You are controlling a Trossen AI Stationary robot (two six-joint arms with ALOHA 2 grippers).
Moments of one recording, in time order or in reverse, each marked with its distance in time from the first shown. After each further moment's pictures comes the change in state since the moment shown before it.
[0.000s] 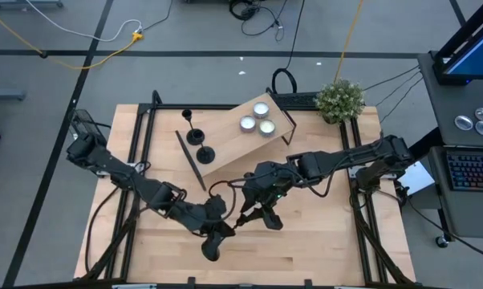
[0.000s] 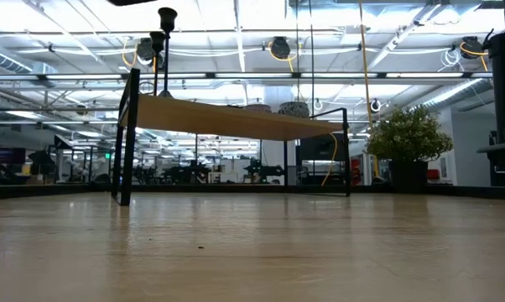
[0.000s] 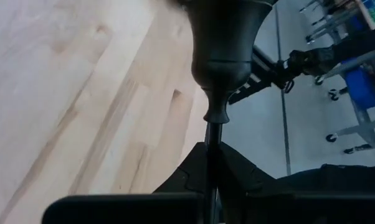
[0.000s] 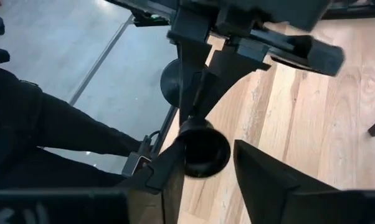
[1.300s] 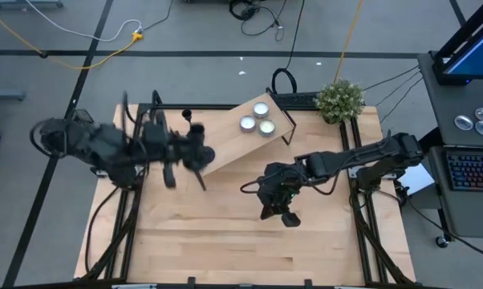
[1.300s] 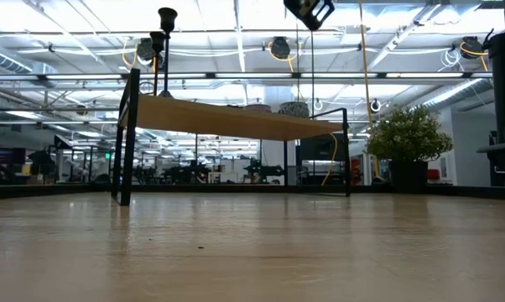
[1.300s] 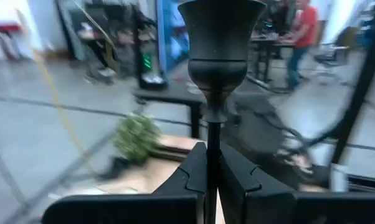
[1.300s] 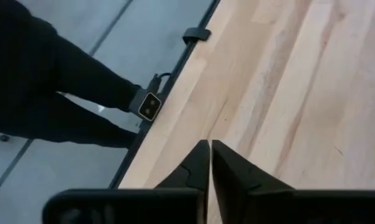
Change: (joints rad) left arm 0.115 -0.370 0.365 -0.277 -0.481 0.837; right arm -0.037 -0.115 -0.254 -0.013 -0.107 -0.134
